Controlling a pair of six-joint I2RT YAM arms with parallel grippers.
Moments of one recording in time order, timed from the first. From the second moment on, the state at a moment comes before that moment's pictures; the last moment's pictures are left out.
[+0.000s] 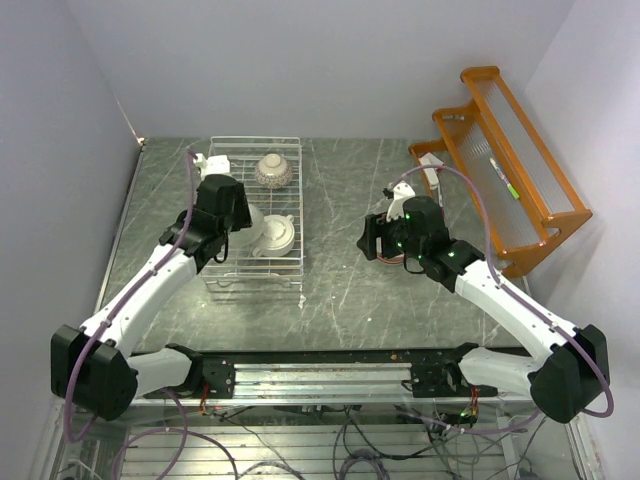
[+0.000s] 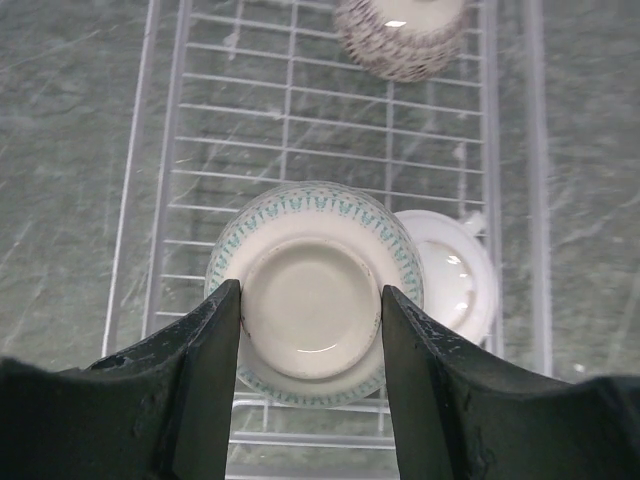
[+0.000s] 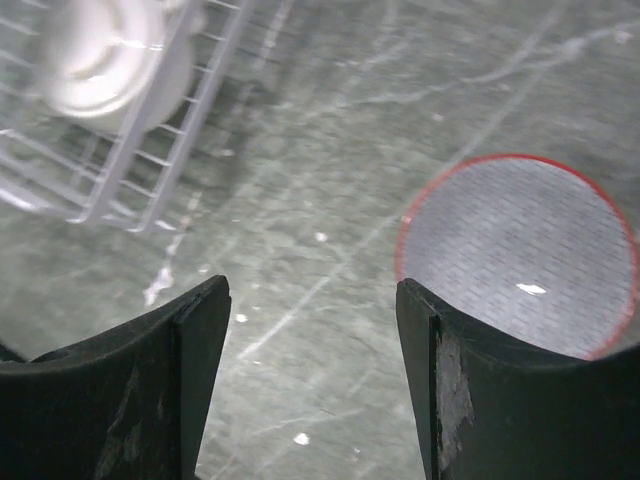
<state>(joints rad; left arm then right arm) -0.41 1.20 0.98 -0.37 -0.38 -0.36 0.56 1.15 0.88 -0.33 0.01 0.19</state>
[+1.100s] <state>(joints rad) -0.38 1.08 0.60 0.46 0.25 -0.76 0.45 1.36 0.65 0.80 -0.74 0.94</state>
